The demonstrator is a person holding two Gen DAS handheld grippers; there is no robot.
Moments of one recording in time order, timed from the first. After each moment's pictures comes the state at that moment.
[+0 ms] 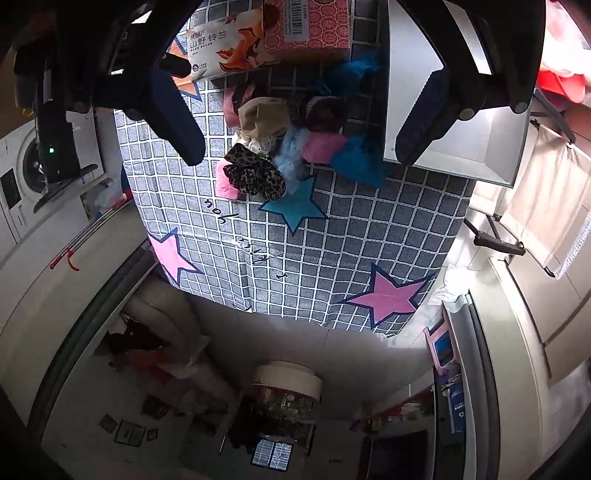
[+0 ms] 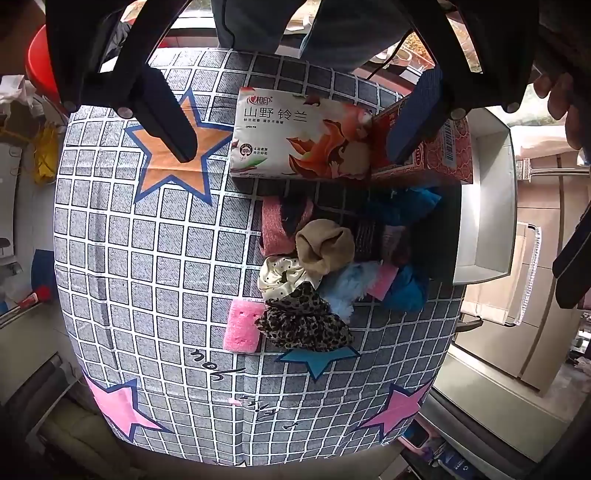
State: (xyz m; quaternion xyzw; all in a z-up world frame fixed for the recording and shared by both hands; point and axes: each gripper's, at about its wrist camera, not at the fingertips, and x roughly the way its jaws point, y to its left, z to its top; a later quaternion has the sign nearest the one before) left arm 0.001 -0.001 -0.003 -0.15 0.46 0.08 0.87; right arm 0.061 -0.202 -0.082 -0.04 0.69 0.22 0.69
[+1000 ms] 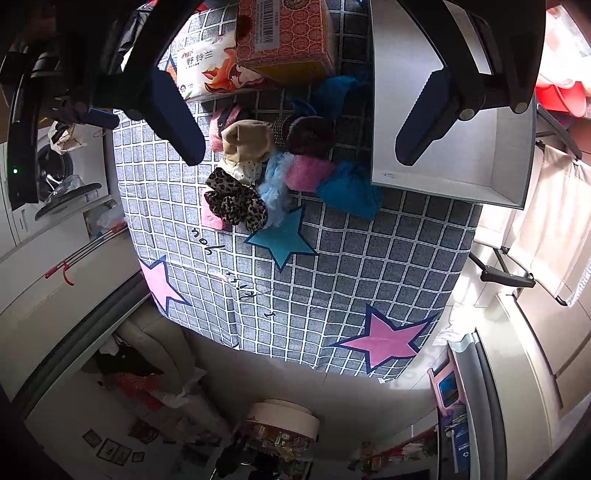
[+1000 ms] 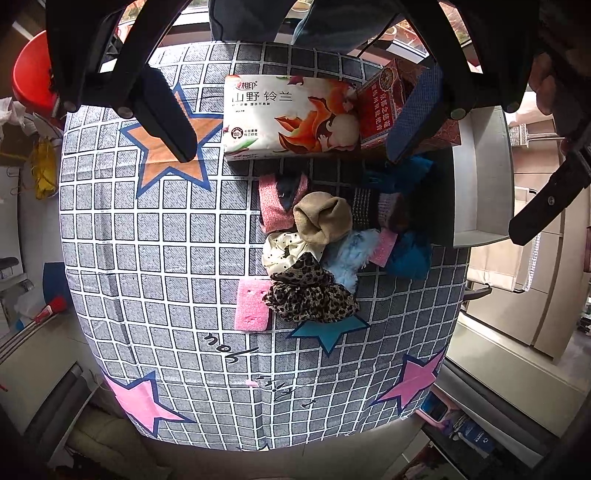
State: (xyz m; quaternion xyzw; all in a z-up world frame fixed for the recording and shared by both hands) left arm 0.013 0.032 -0.033 -0.17 0.53 0.06 0.83; right arm 0.071 -0.193 -0.072 0.00 0.67 0.17 0.72
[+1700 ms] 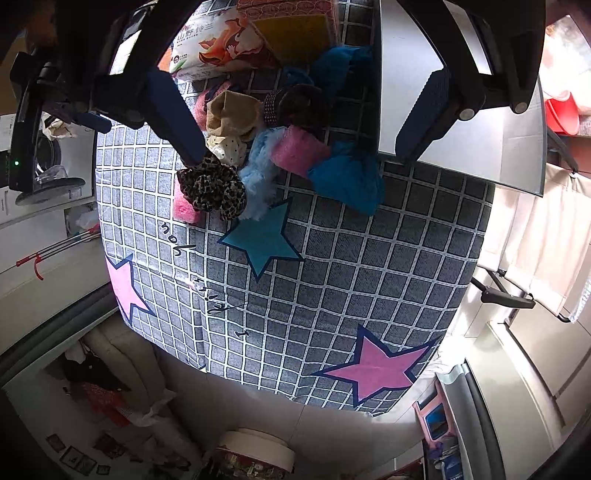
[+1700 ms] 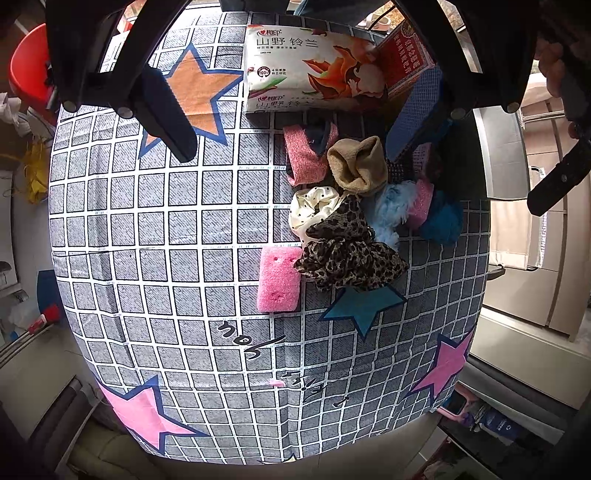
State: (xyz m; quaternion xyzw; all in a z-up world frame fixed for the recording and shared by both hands) left arm 0.084 0.046 -0.074 -0.18 0.59 0.10 0.78; right arm 0.142 -0.209 -0.119 0.02 0.69 0.16 0.70
